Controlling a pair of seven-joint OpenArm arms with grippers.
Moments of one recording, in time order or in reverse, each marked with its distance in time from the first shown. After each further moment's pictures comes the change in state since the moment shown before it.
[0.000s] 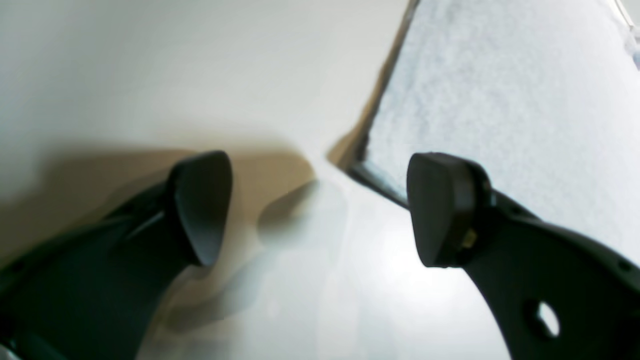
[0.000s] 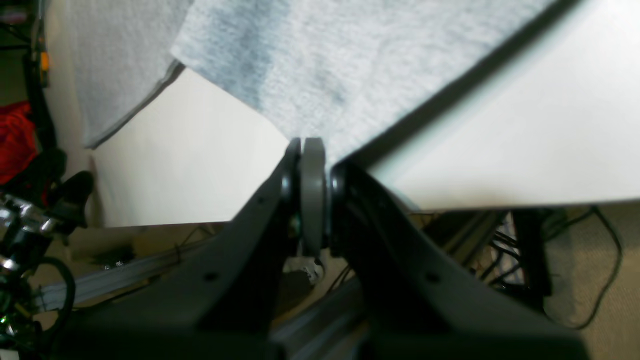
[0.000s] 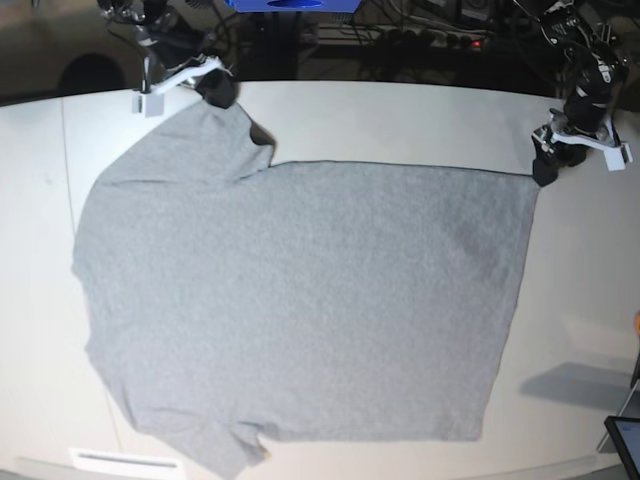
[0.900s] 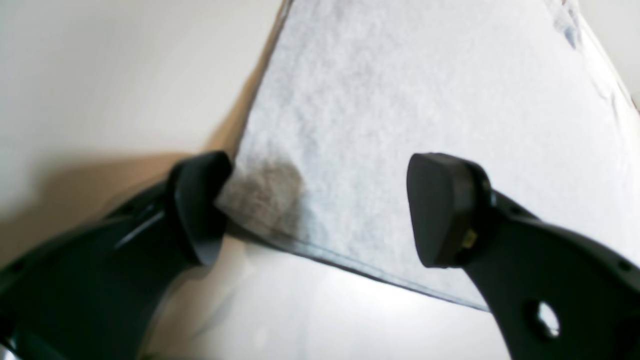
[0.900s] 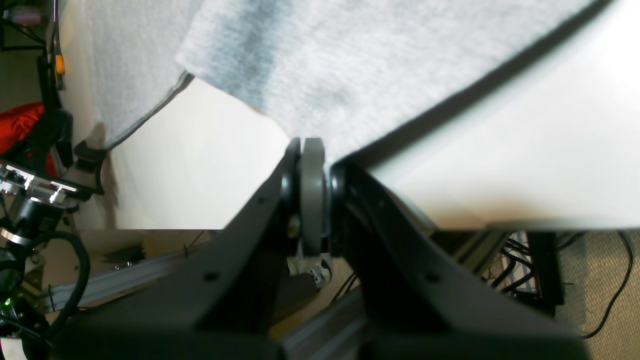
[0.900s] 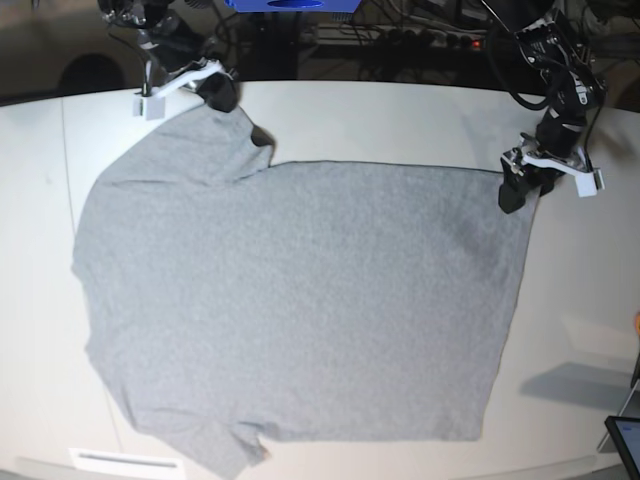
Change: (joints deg) left arm -3.9 3.1 5.3 -0.5 -1.0 -0.5 -1.0; right arm 0.6 0.0 0.0 -0.8 0.6 0.3 0.3
